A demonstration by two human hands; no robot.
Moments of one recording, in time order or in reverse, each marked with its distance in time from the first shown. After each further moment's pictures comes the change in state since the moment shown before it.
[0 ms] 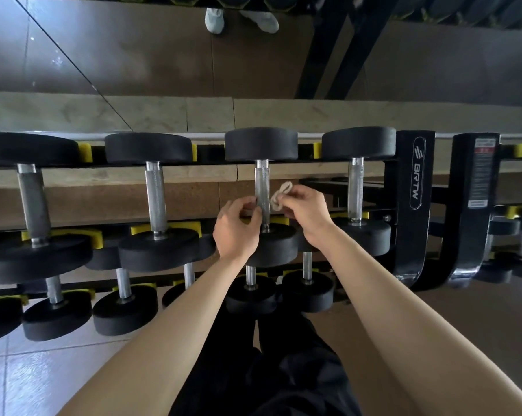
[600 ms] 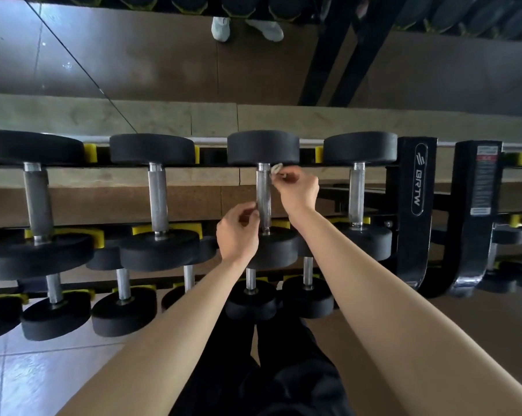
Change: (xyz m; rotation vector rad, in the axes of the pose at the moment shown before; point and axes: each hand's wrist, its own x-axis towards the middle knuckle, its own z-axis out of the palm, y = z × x) left_hand 0.000 -0.005 0.009 -0.107 -0.003 -0.103; right_hand 0.035 -0.018 0.029 -0.098 0.307 -0.162
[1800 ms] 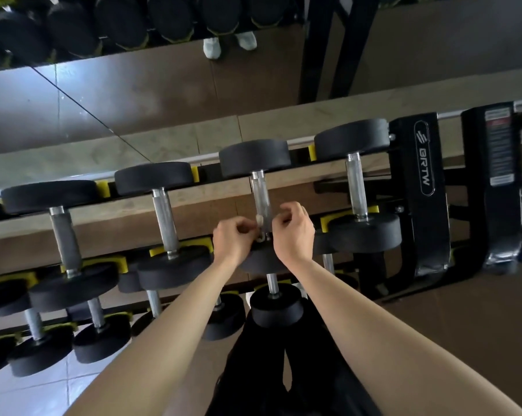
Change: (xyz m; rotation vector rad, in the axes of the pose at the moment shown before) left_hand 0.015 0.017 -0.032 0.296 -0.249 -0.030; right_hand -0.070 0.046 -0.002 -0.141 0.041 -0.068
